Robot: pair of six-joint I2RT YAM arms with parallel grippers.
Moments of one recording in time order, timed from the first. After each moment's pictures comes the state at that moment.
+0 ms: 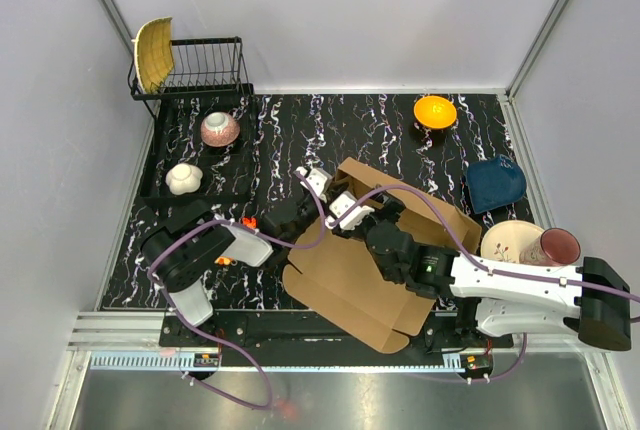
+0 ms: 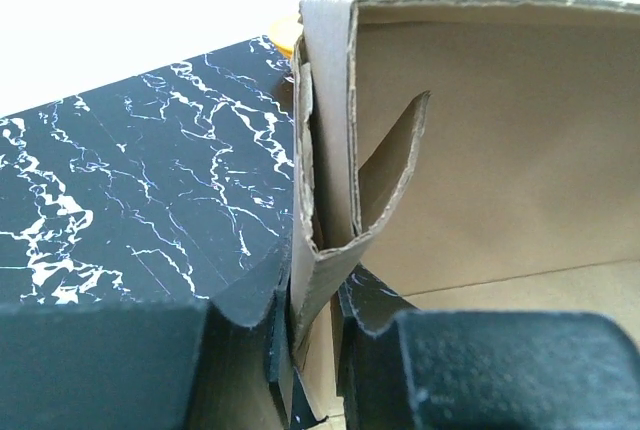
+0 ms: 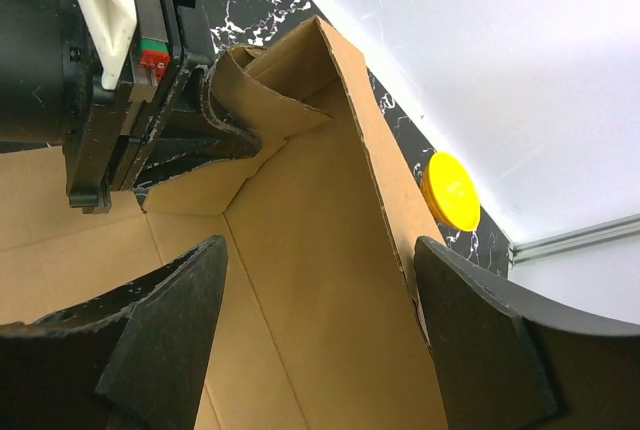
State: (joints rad) left arm -0.84 1.72 0.54 1.27 -0.09 -0.05; right arm 1.23 1.08 0.67 0.18 0.85 -0.50
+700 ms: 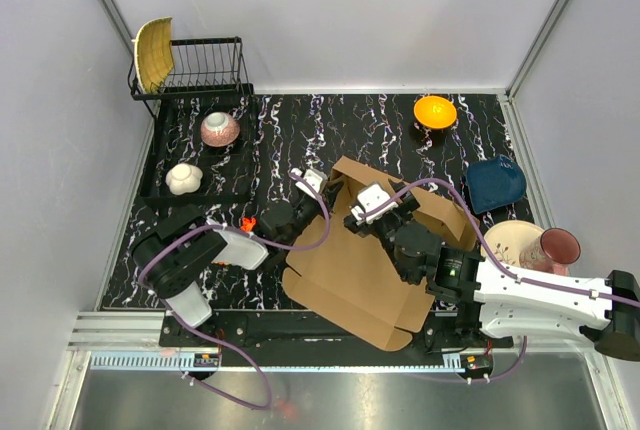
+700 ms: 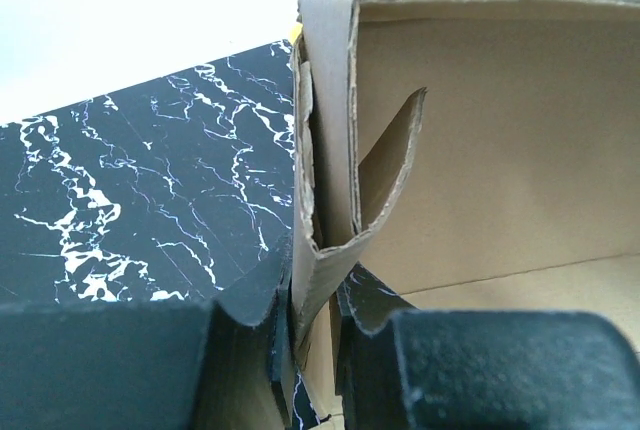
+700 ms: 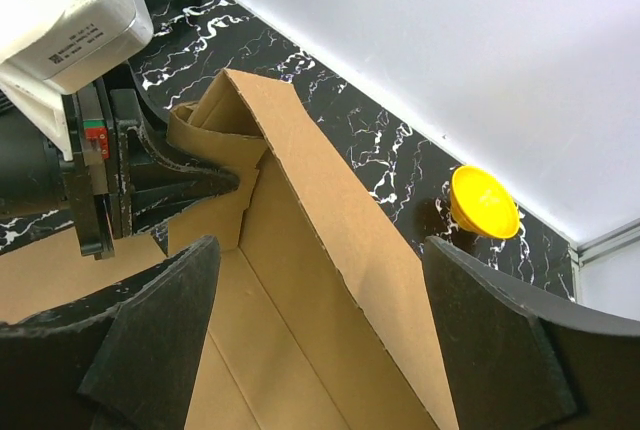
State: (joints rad) left arm -0.85 1.67 0.51 1.26 -0.14 -0.04; right arm 1.24 0.93 0.67 0.19 0.85 -0.38
